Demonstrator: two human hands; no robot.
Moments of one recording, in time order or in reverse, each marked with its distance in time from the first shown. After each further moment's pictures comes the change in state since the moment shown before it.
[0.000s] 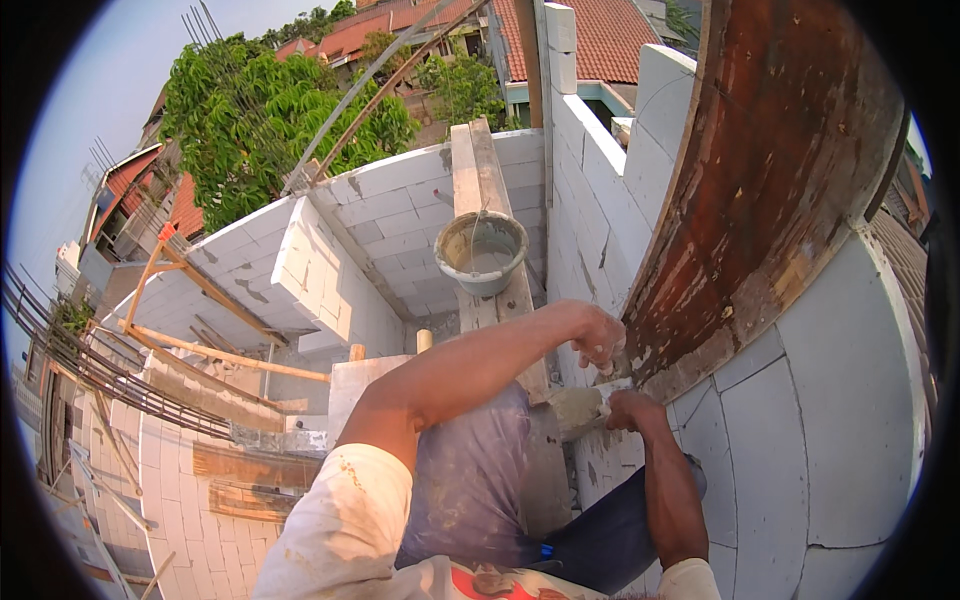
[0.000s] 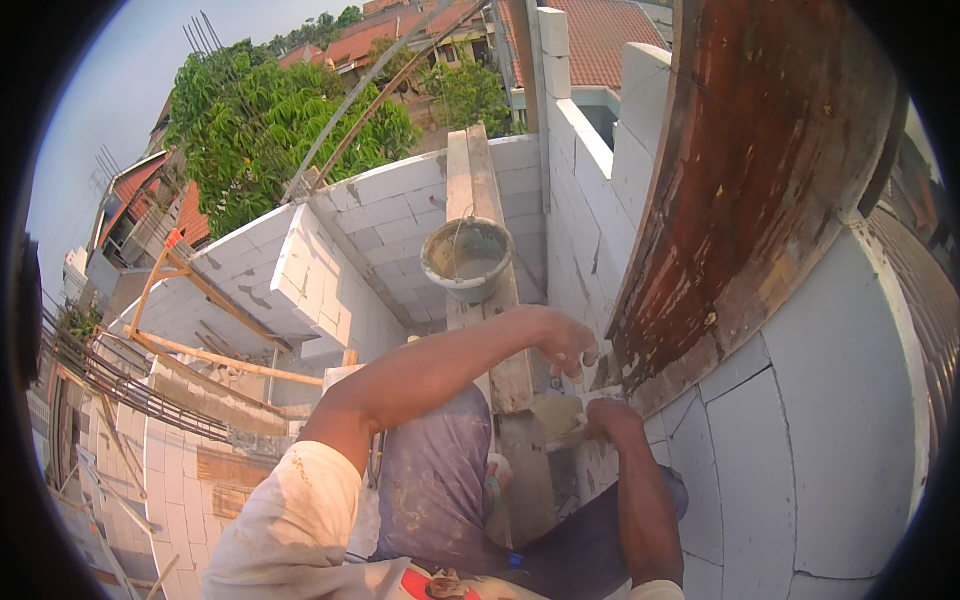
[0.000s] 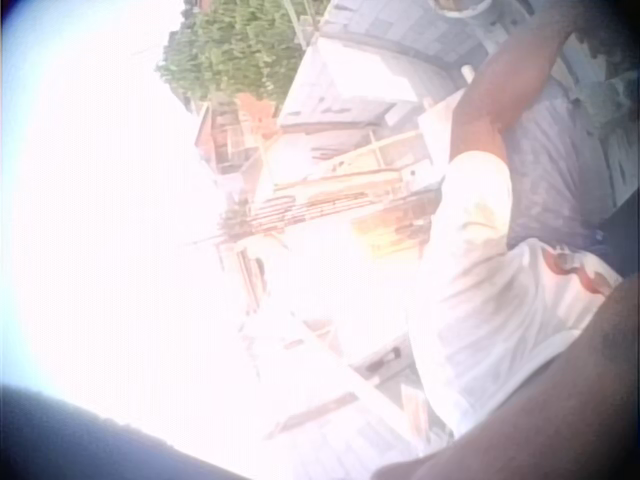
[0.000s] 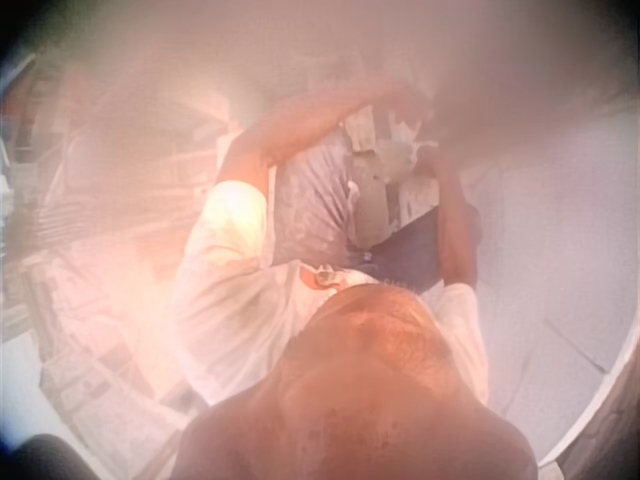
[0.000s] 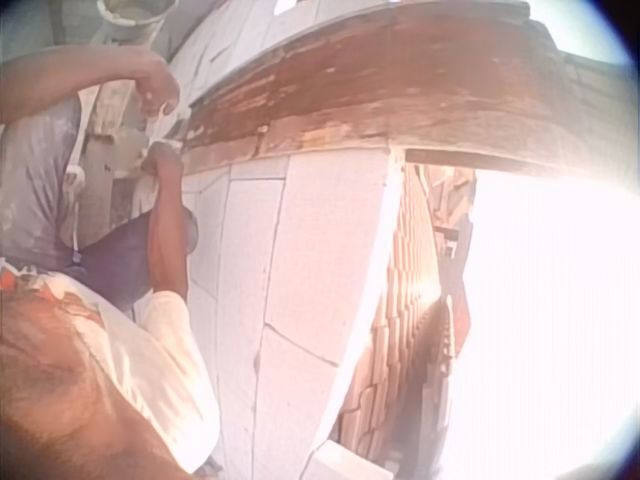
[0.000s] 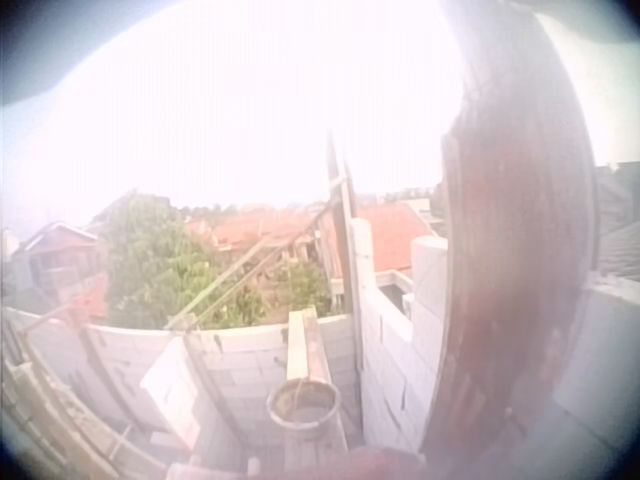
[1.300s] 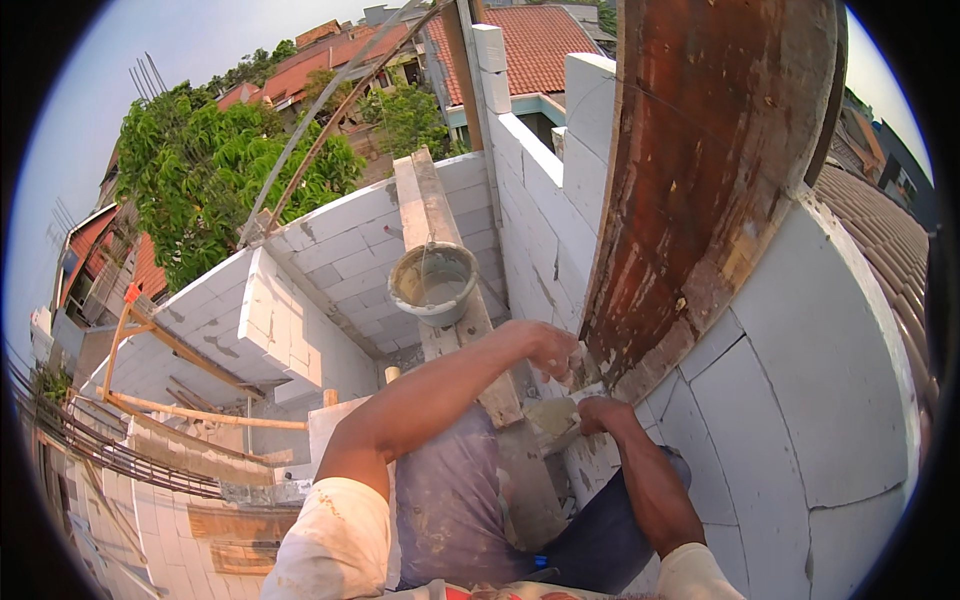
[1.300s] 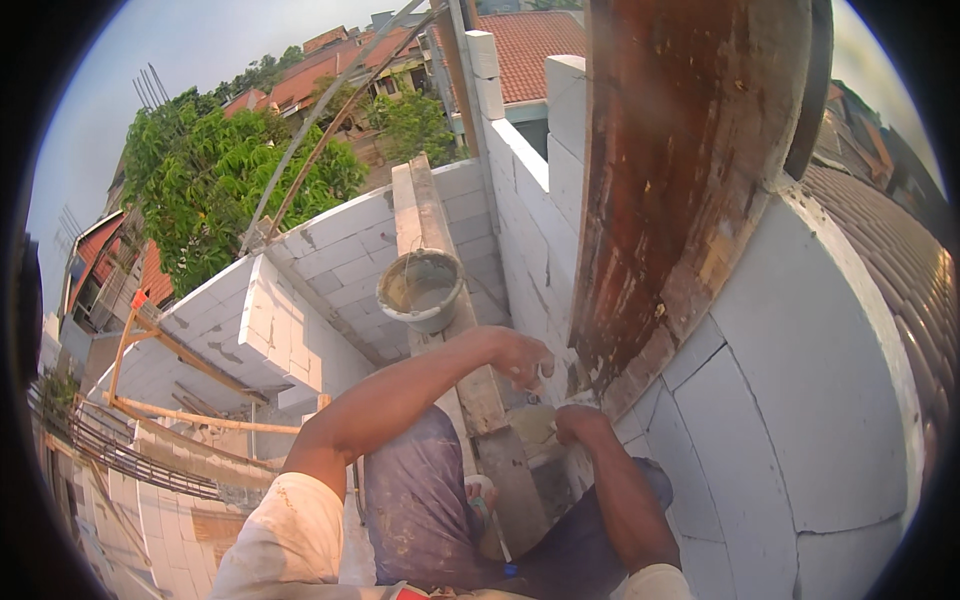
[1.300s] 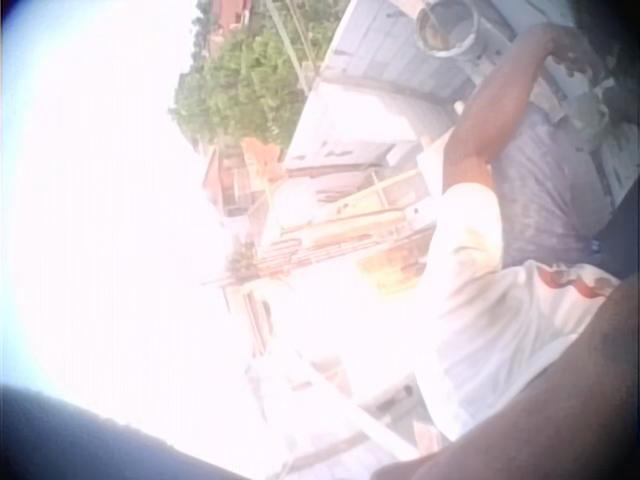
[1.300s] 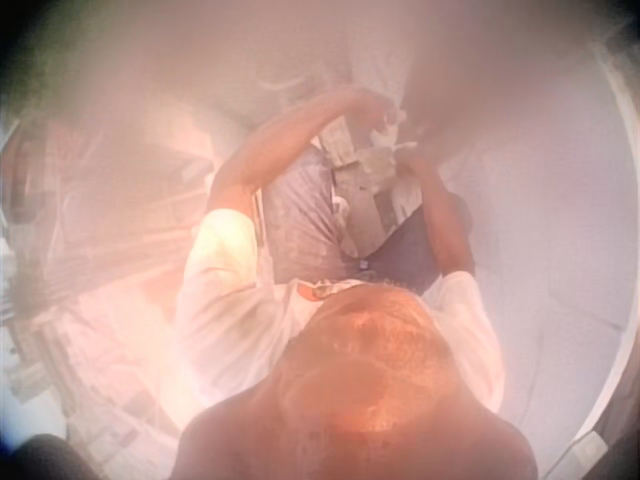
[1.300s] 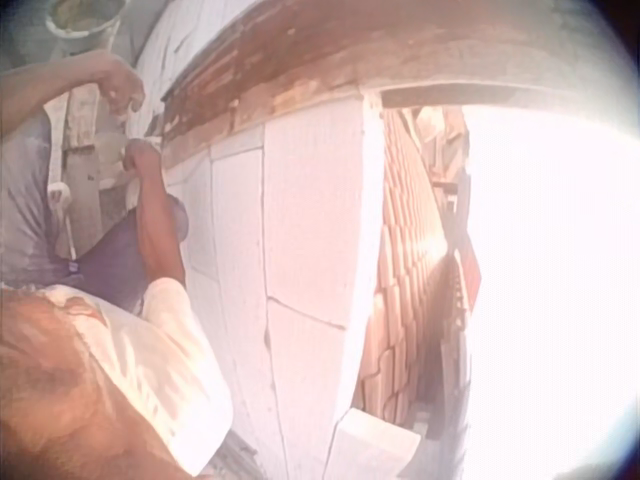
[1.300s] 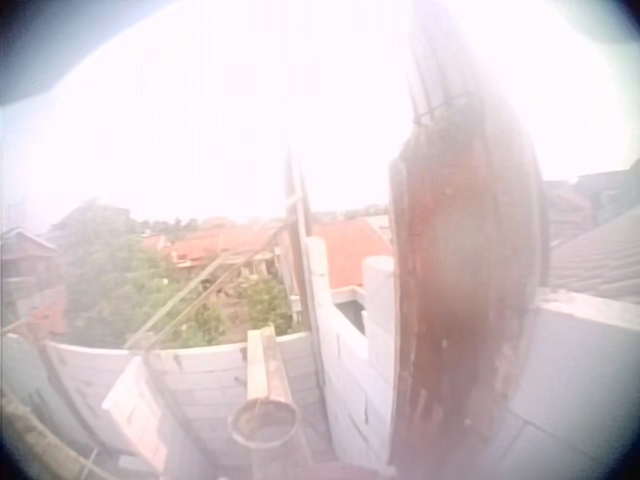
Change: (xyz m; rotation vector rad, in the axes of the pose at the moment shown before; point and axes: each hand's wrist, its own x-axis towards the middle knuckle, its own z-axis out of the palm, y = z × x) left_hand 0.003 -0.007 0.000 -0.055 -0.015 0.054; right_hand 0.015 -0.001 0.008 -0.045 -0.022 -0.002
